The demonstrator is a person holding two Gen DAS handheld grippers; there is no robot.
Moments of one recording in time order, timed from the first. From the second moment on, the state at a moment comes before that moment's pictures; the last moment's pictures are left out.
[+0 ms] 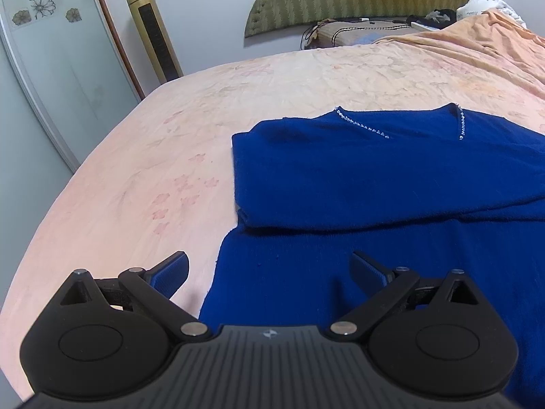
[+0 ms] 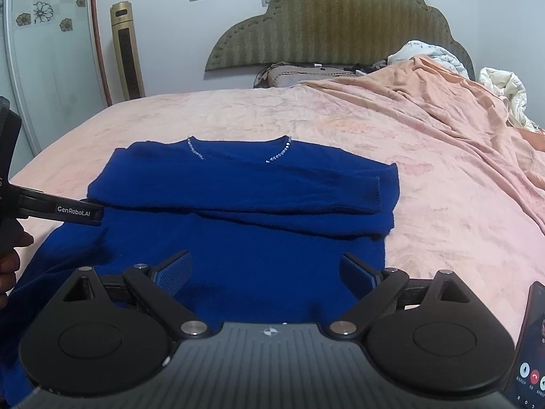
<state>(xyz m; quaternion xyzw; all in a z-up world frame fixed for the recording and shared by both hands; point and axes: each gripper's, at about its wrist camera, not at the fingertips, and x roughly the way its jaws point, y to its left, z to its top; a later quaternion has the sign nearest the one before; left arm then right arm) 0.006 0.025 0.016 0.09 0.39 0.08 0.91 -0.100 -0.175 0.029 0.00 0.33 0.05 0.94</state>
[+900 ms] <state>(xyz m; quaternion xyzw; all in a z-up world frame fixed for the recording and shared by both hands) -0.043 0.076 0.013 0.07 0.40 -0.02 0.92 -0.130 -0.189 0.020 0.04 0.33 0.04 0.94</state>
